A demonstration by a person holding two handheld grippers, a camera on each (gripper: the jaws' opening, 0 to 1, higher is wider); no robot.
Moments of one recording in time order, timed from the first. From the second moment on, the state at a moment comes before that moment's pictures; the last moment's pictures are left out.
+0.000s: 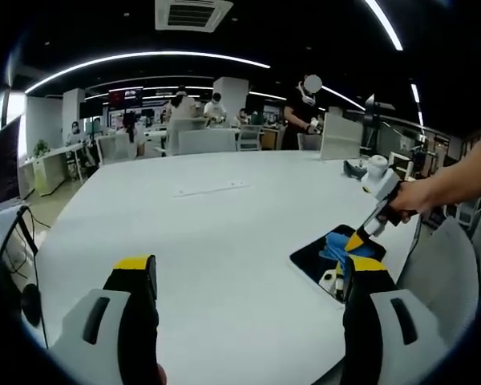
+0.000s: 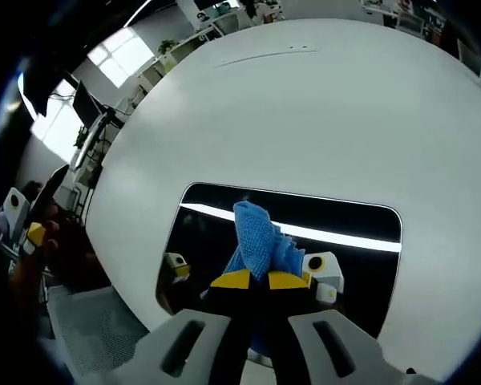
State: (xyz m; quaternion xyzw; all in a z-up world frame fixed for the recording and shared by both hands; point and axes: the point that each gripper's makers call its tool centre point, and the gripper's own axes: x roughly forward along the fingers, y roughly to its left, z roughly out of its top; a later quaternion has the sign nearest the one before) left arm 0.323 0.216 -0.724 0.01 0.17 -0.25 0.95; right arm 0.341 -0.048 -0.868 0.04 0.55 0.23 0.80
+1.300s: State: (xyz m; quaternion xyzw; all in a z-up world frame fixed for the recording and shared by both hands) left arm 0.308 0.199 -0.736 0.04 0.20 -0.28 0.94; right arm 0.343 -0.129 -0.868 0.05 0.55 0.18 0.81
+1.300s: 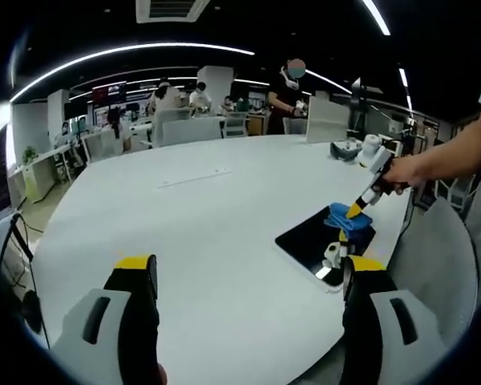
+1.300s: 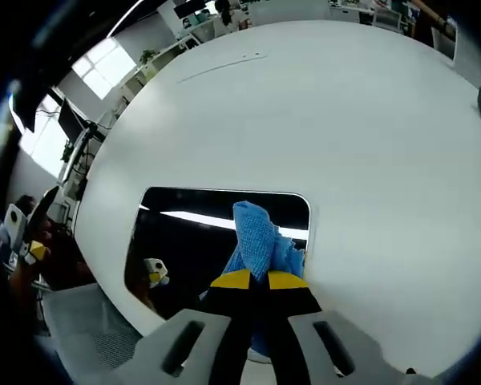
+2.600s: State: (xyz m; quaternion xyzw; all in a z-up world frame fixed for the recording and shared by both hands) left arm 0.318 0.204 -0.729 0.03 0.19 -0.25 0.95; right arm 0.341 -0.150 -0.868 0.06 0.54 0.13 0.83
